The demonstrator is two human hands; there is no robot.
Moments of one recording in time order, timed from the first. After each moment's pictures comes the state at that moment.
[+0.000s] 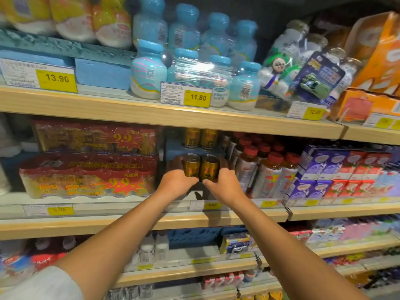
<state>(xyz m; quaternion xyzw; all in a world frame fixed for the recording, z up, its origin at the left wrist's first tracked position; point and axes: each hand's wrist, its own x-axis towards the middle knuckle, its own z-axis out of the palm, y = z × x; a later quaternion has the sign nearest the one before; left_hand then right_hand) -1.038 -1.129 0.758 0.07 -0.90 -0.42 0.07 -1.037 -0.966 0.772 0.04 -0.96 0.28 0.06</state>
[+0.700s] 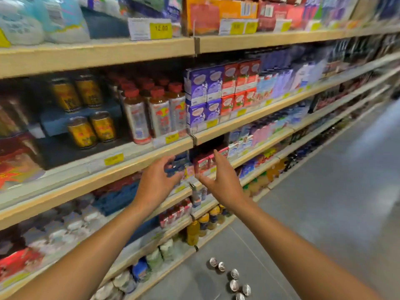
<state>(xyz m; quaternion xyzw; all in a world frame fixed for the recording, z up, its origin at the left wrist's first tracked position) -0.917 -0.939 0.692 -0.17 -0.89 -0.41 0.05 -0.847 -0.749 0.683 -0.06 -0.91 0.37 0.17</state>
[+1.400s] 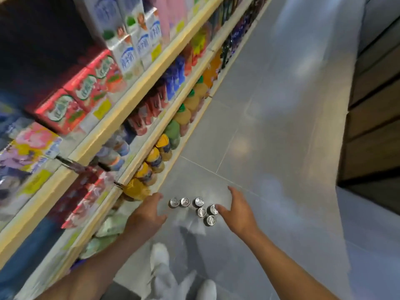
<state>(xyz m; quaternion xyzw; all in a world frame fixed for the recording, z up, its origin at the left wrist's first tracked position) -0.926 -0.769 0.298 -0.29 -0.87 -0.14 -0.36 -0.721 -0.583 0.292 -0.51 -0.76 0.40 -0.06</state>
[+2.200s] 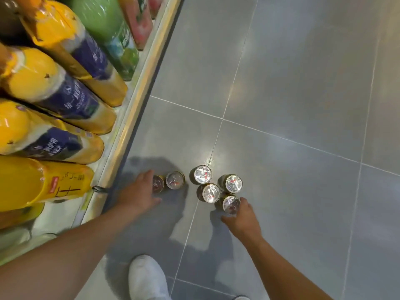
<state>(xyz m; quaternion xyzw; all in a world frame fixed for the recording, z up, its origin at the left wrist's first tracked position) -0.976 -0.699 -0.229 -0.40 -0.82 0.11 -0.40 -0.687 -0.617 -0.225 -0.68 -0.57 0.43 -0.18</state>
